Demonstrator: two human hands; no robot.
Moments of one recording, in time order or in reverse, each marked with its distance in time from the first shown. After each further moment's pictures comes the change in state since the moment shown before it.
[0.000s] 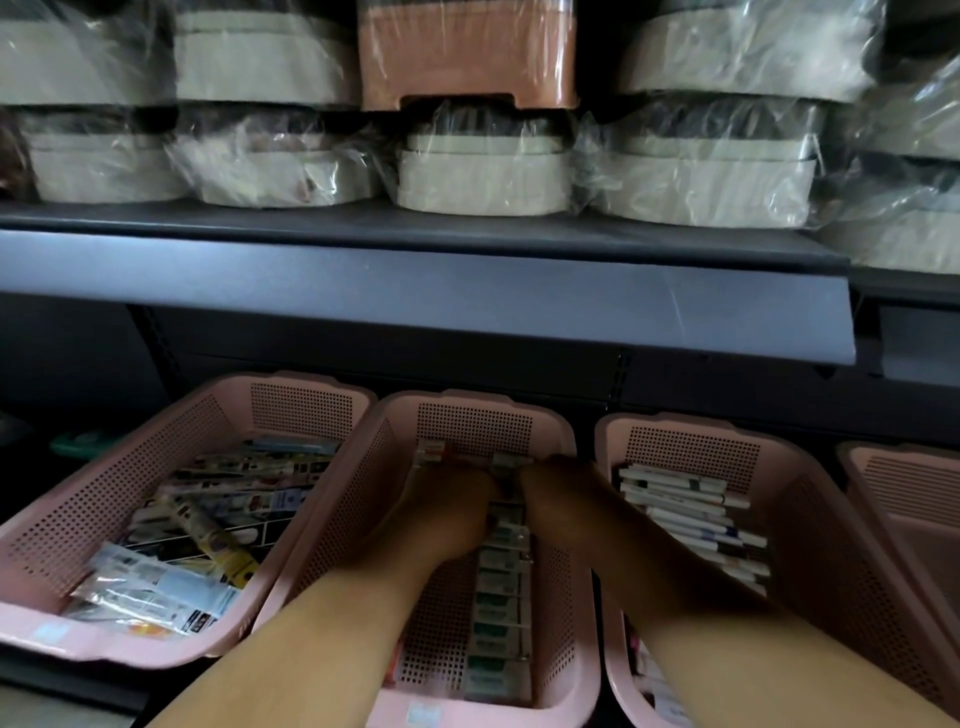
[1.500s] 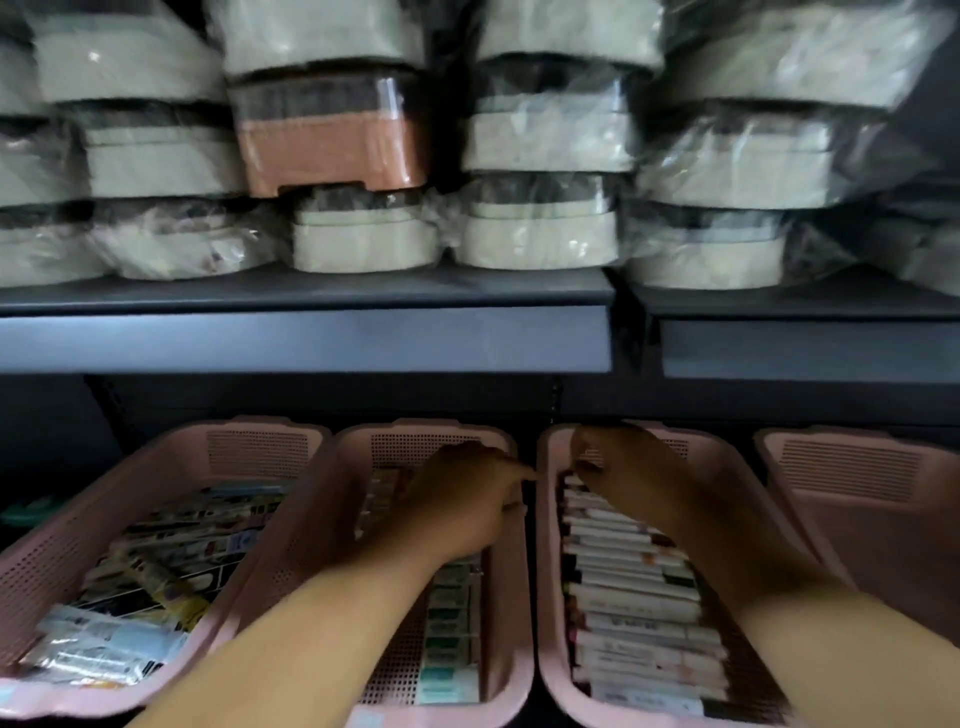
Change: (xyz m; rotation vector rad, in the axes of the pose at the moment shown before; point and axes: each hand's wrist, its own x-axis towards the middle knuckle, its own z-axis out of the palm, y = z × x) left_hand 0.000 0.087 -0.042 0.096 0.087 0.277; right_hand -0.081 0.099 -0.057 0.271 0.372 0.082
